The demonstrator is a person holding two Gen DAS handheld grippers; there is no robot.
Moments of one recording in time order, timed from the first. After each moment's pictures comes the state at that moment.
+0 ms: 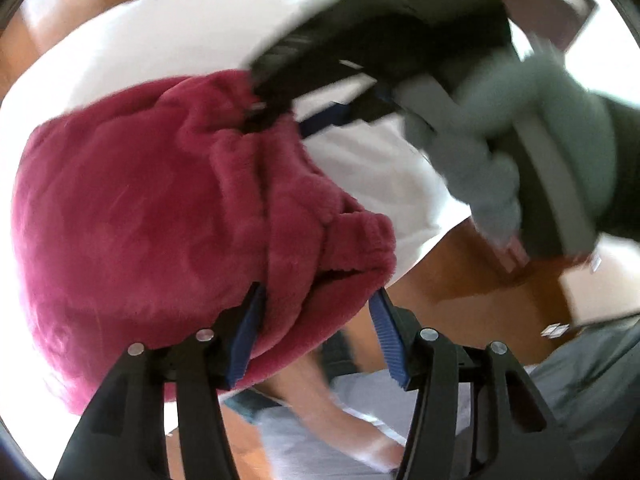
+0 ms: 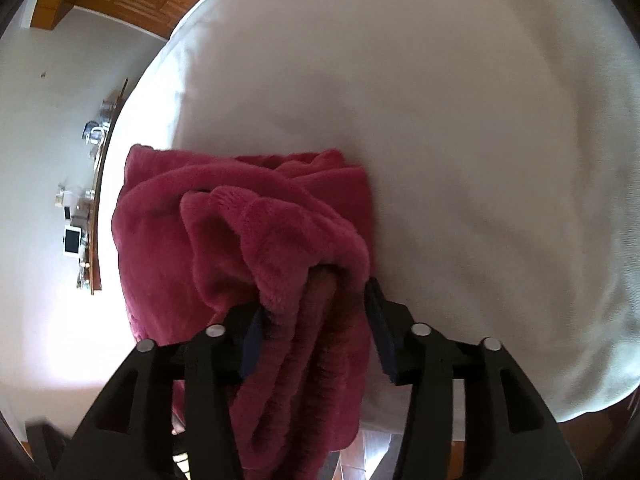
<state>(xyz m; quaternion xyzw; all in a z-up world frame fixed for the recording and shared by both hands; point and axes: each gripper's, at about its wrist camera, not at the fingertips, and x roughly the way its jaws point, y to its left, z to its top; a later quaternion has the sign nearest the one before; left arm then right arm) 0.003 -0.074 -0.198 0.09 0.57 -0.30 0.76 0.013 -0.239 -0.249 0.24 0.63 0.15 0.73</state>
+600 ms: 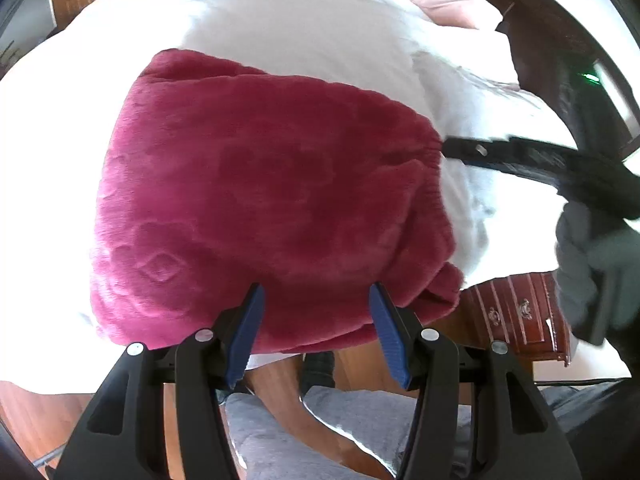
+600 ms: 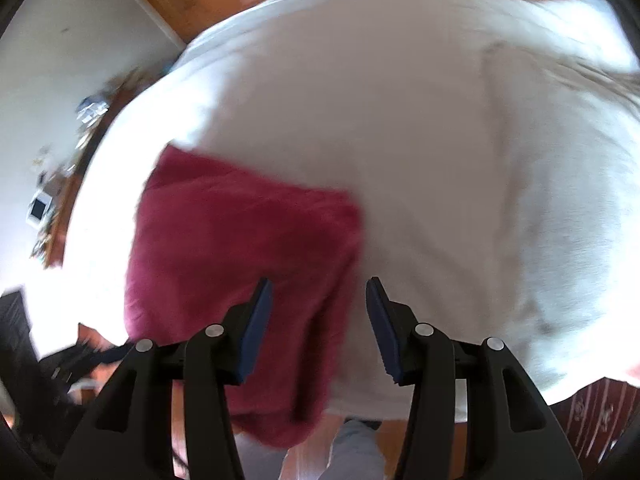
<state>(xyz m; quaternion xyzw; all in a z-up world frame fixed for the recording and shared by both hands) 0.015 0.035 -0.170 -0.03 0.57 -0.18 0.80 -0.050 -0.230 -0.155 0.11 0.56 0.16 0.81</state>
